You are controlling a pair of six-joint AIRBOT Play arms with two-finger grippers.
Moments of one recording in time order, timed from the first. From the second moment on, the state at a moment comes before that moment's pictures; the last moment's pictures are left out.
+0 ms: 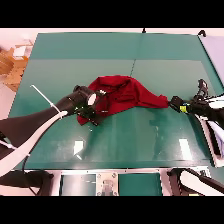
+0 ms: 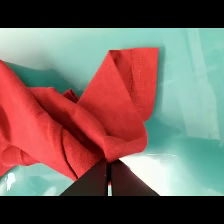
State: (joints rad) left arm -0.63 -1.61 1.19 1.53 -1.15 -1.64; right arm -0.34 -1.16 0.66 -0.79 0.70 1.17
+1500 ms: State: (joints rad) left arm -0.64 -1.53 1.12 1.41 -1.09 -1.53; right arm -0.34 -1.16 0.66 -0.79 0.70 1.17
